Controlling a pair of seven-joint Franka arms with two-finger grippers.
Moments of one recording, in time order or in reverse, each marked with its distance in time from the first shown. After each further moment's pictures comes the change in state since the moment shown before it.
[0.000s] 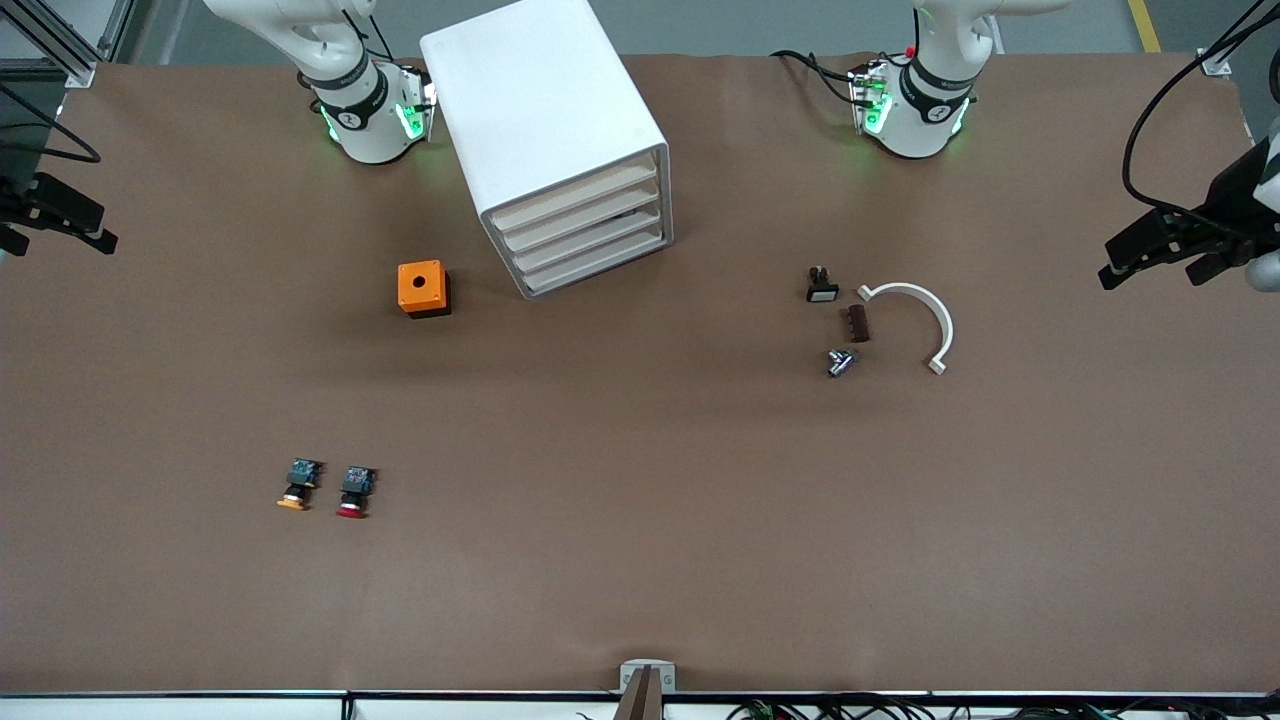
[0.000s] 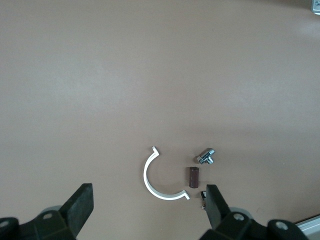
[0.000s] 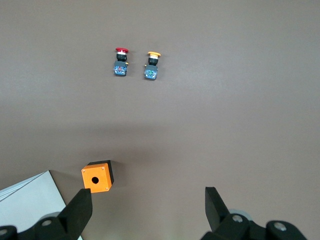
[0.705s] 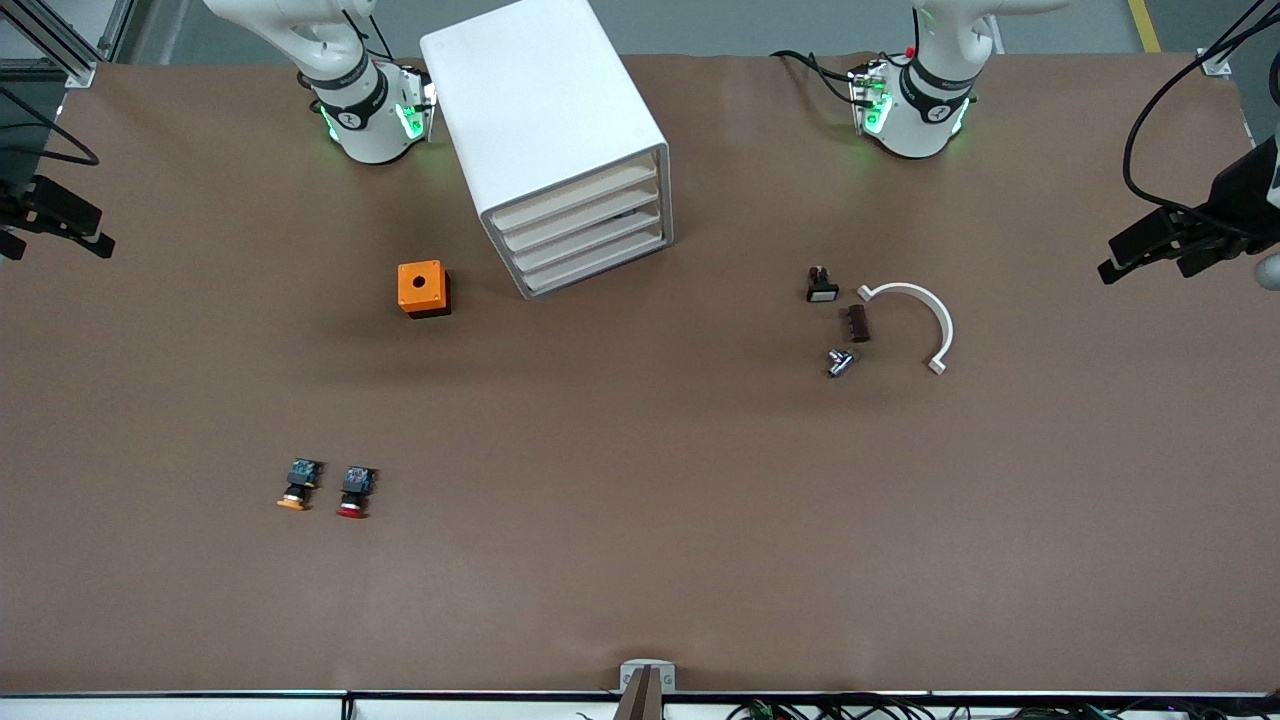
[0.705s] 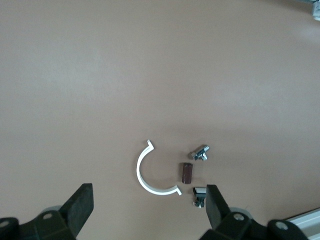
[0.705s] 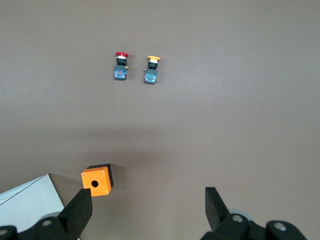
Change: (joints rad) left arm 0.014 -0.021 0.039 -0.042 -0.061 0.012 -0.010; right arm 0.000 0.001 0.000 0.000 0.000 0.013 0.000
